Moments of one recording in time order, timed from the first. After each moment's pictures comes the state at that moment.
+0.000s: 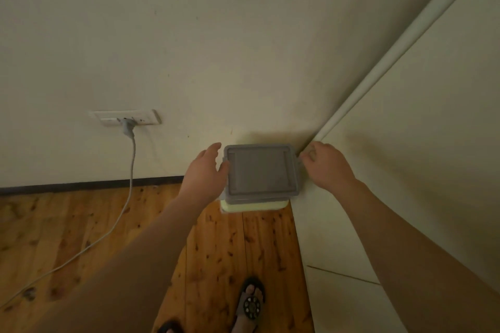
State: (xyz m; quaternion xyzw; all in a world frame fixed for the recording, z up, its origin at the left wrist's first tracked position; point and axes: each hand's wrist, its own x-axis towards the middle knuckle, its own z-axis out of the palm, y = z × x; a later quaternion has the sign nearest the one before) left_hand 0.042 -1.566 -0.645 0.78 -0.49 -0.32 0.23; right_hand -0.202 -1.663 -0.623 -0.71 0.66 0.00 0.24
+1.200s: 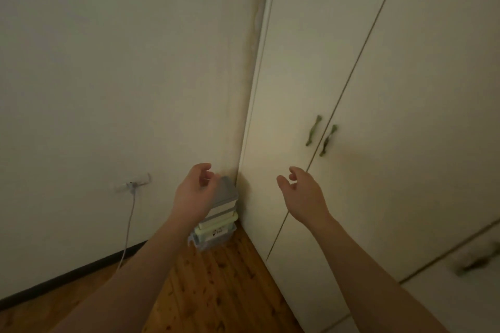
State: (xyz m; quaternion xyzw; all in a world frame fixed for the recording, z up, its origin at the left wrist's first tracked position) left_hand 0.021 -1.238 -0.311 0.60 -0.58 -0.36 0.41; right_hand -0.211 -1.210 -0.288 -0.58 0.73 -0.32 0.18
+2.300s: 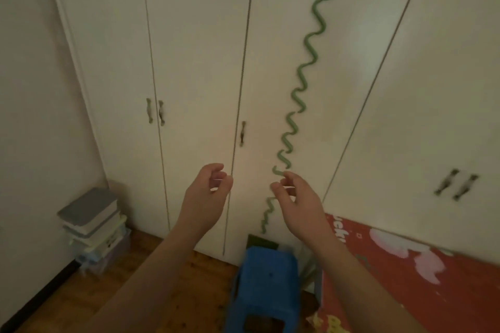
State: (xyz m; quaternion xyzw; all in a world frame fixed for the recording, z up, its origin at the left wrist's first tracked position) left_hand -0.042 -0.826 -0.198 0.27 -0.77 -0.48 0.34; right_hand -0.168 -0.673 -0.198 -0.32 0.82 -0.47 0.02
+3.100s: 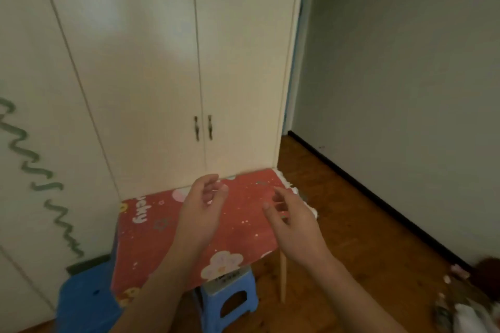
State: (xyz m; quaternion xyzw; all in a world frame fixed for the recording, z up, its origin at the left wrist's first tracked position) left_hand -0.182 -0.274 -0.208 0.03 -0.77 -0.61 0.17; right_hand -0.170 -0.085 -0.219 -0.07 0.90 -0.41 -0.16
